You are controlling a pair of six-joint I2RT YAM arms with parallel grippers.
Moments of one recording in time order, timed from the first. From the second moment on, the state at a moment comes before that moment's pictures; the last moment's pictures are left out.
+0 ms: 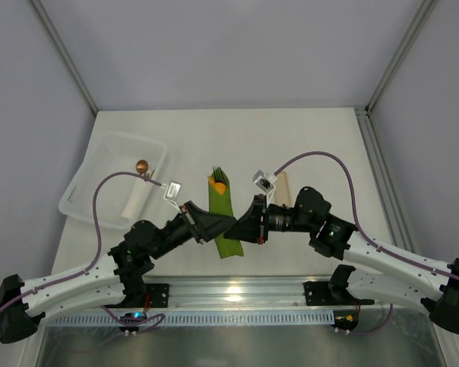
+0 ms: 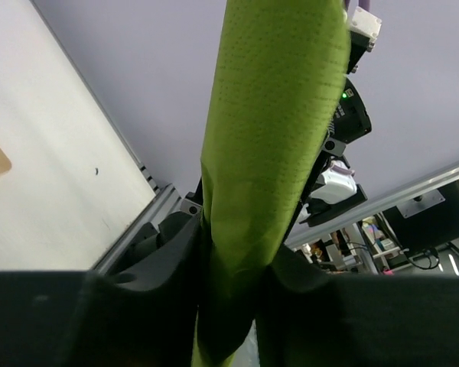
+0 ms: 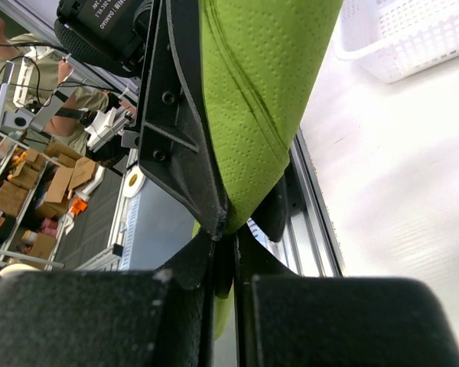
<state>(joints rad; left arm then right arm) -1.08 0.68 0.41 0.46 -0.03 -1.06 0.95 0.91 0.65 0.26 -0.55 0.67</state>
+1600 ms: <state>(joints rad) -0.21 1.22 1.36 -1.04 -0.26 -0.36 0.95 0.77 0.75 -0.53 -0.19 0.50</state>
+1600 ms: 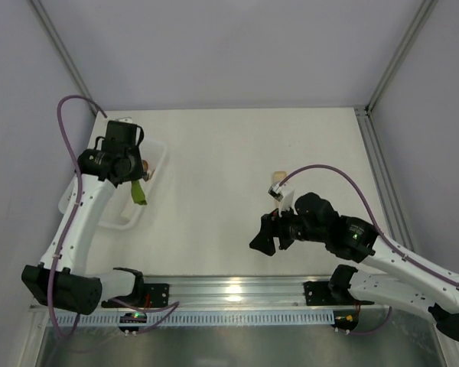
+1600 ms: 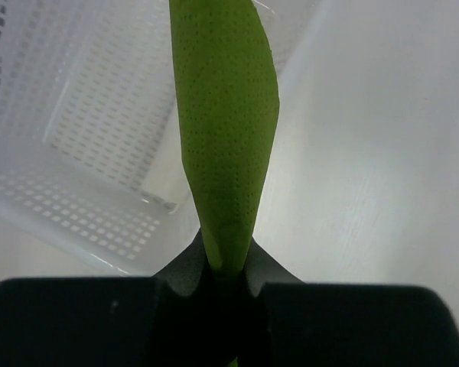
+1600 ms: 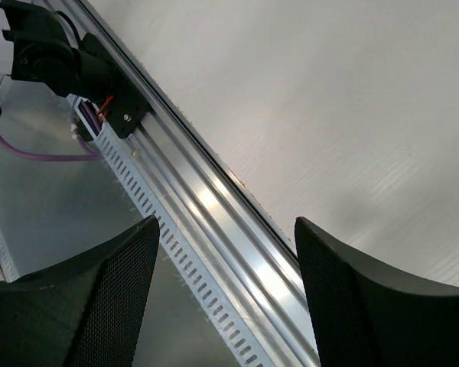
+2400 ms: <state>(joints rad) 0.14 1.62 1.35 -0.89 -0.32 0.24 0.74 1.06 1.30 -1.13 -0.22 0.36</state>
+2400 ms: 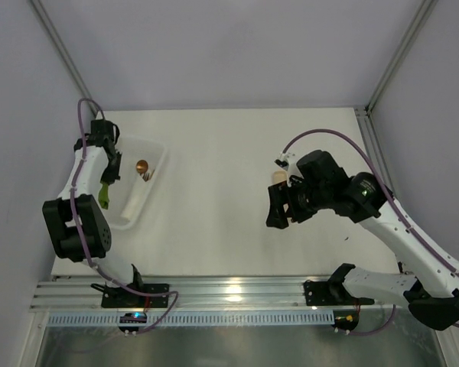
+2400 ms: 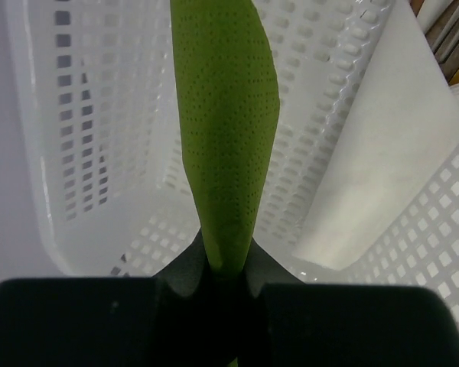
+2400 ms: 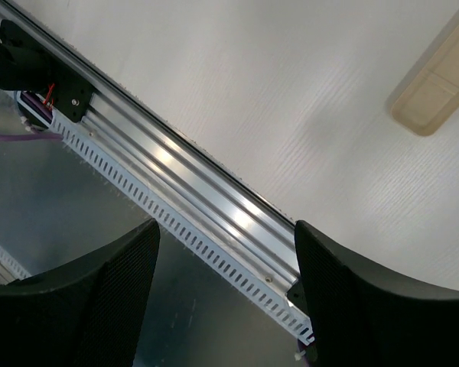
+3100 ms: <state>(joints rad) 0.37 1.81 1.35 -0.76 0.28 0.35 0.75 1.11 1.27 -1.13 -0.32 0.29</state>
